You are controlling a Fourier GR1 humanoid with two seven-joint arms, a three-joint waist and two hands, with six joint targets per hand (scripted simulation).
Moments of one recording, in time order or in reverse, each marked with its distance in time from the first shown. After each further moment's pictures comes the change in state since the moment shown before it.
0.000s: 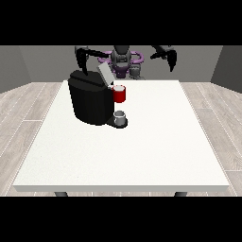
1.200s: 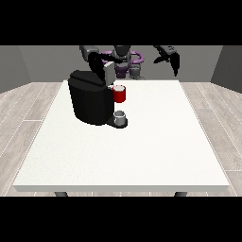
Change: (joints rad) left arm 0.027 0.062 -0.016 -0.131 0.033 0.054 0.039; right arm -0.256 0.002 0.080 0.113 0.073 -0.011 0.000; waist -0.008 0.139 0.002
